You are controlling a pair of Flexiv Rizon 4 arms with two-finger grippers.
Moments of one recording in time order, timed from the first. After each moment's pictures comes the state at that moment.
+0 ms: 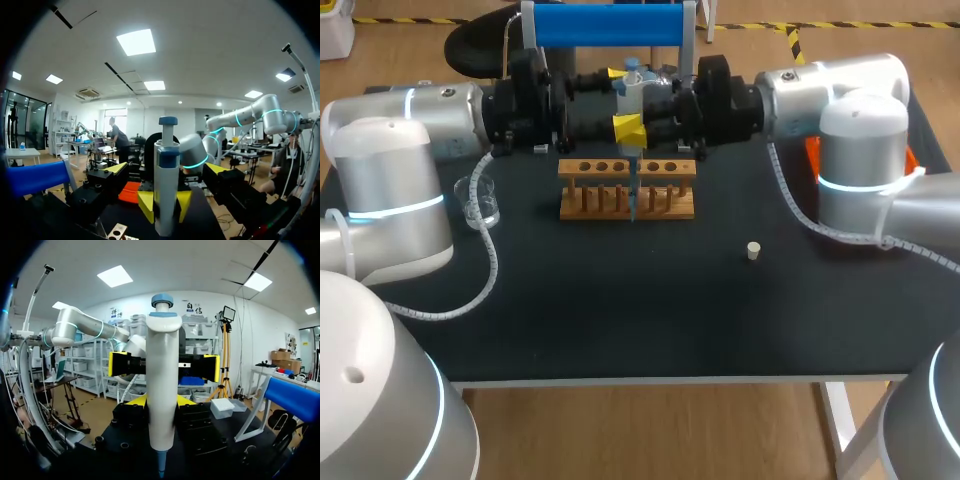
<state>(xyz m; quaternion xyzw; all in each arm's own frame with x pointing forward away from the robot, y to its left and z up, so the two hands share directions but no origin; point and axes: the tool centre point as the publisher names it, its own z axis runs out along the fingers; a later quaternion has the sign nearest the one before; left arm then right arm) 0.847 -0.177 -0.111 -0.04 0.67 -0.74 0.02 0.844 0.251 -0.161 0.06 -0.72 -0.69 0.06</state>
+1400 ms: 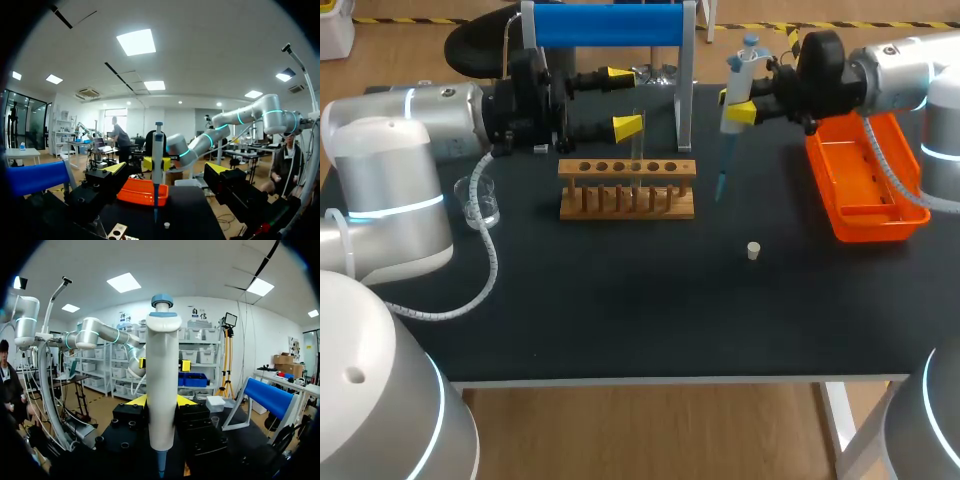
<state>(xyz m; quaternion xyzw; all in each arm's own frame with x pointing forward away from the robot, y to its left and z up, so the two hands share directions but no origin) 0.848 -0.177 -0.111 -0.04 0.67 -0.74 0.02 0.872 0.113 -0.147 0.09 -0.71 -0.70 0.07</state>
